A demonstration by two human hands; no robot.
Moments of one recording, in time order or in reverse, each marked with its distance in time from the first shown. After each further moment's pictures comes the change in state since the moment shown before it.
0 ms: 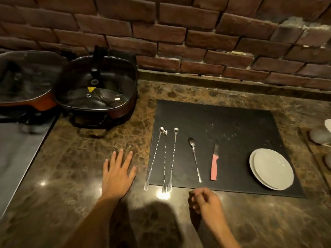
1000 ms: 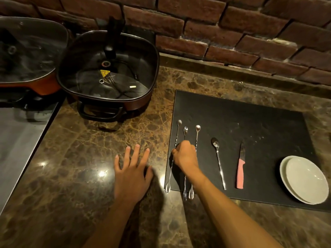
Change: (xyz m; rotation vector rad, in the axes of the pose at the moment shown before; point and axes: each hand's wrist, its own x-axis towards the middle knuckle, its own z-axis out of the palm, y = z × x) left_hand 0.012 -0.015 0.029 0.023 0.132 0.066; right_hand 0.117 -0.105 0.155 -0.657 0.012 -0.155
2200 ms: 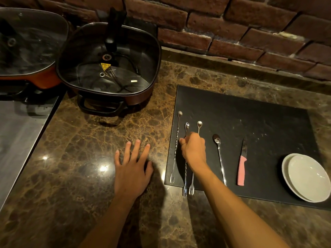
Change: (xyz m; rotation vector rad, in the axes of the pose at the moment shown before) left_hand -0.001 0.001 -0.002 -0.013 -0.012 0.002; right_hand 0.000 0.005 -0.021 0.018 0.089 -0.015
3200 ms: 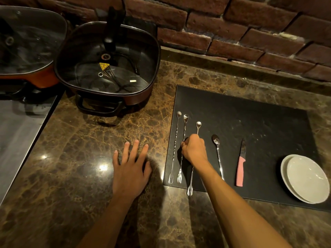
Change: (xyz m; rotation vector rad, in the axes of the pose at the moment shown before) left_hand 0.000 0.000 -0.002 -0.022 0.005 -0.007; right_hand 0.016 0.008 -0.001 -0.061 -0.089 0.046
